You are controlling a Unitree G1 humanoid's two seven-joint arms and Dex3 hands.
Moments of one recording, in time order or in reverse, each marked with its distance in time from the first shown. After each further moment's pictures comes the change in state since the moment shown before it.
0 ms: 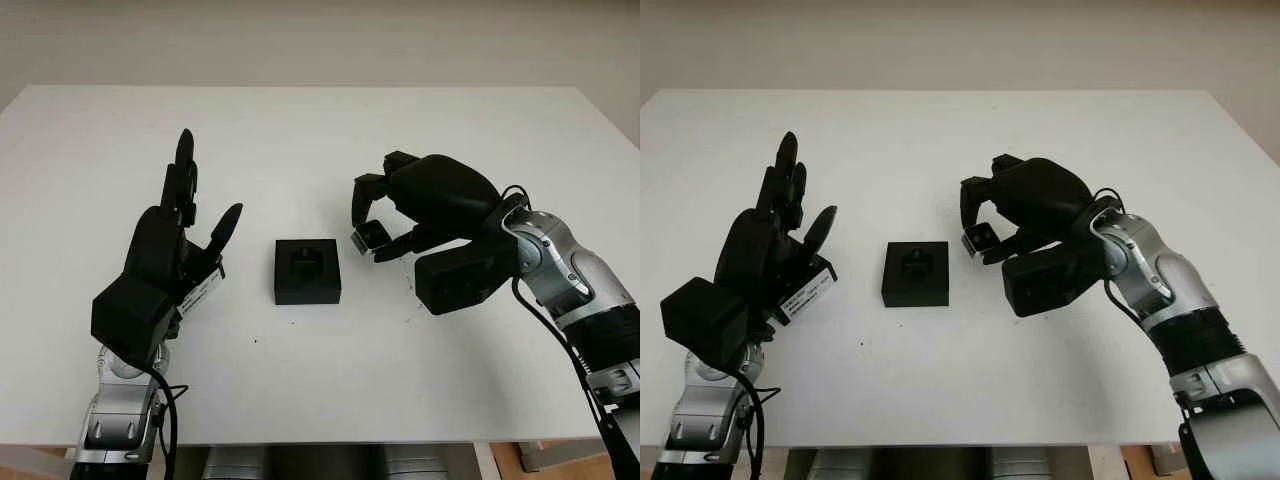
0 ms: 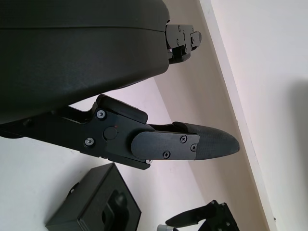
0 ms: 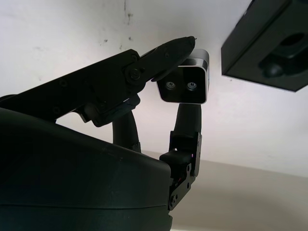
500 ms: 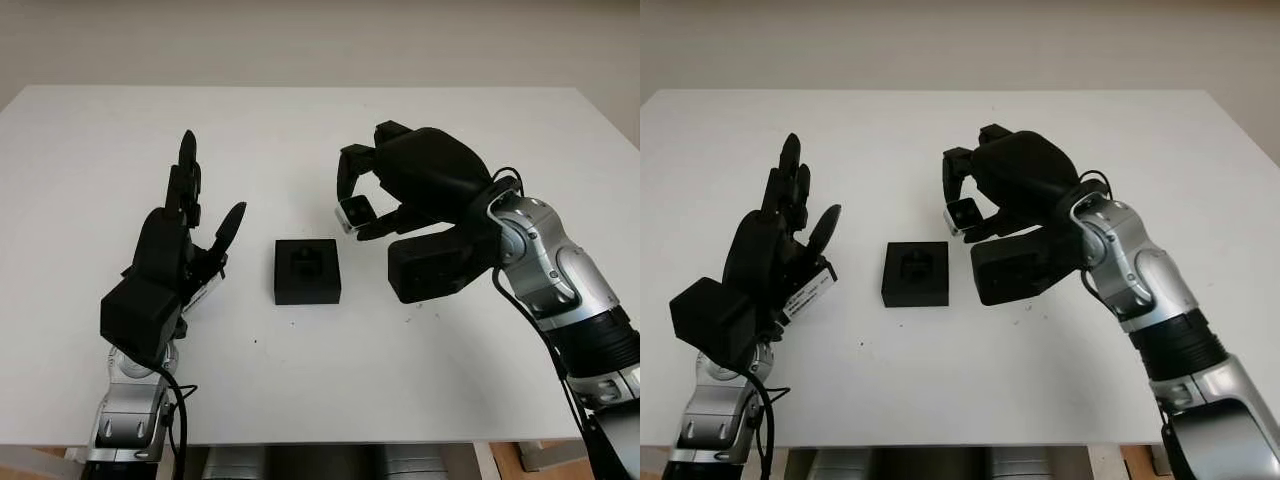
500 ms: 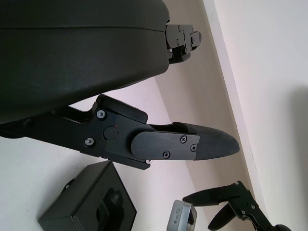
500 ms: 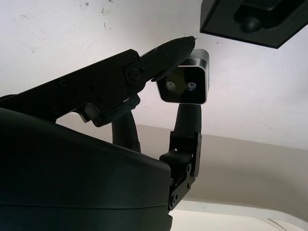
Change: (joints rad) left arm -0.004 -0.031 -0.008 0.007 0.003 0.007 0.026; right arm 0.004 0.080 -0.007 -0.204 -0.075 0.213 0.048
